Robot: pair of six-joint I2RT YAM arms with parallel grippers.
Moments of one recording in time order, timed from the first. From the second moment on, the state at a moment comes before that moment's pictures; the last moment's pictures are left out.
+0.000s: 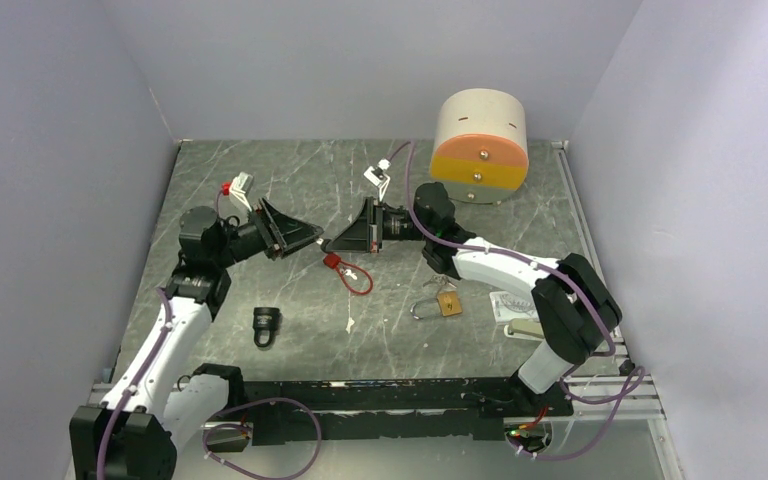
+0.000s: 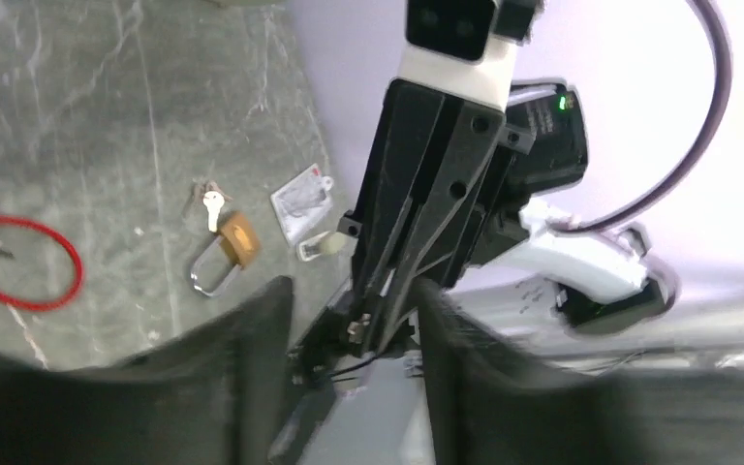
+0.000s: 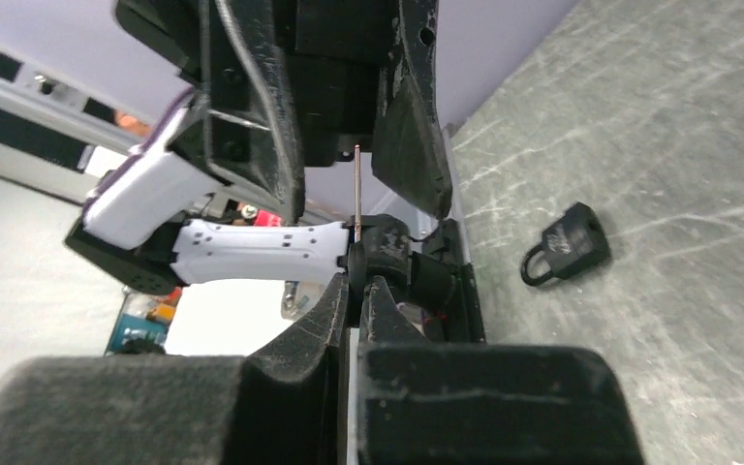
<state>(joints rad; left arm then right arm) -0.12 0.92 0.63 0.25 0.89 -1.08 0.71 1.61 0.98 0.70 -0.87 1.03</state>
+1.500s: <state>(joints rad) -0.12 1.16 0.57 -0.67 -0.04 -1.09 0.67 1.51 0.88 0.08 -0.52 0.60</state>
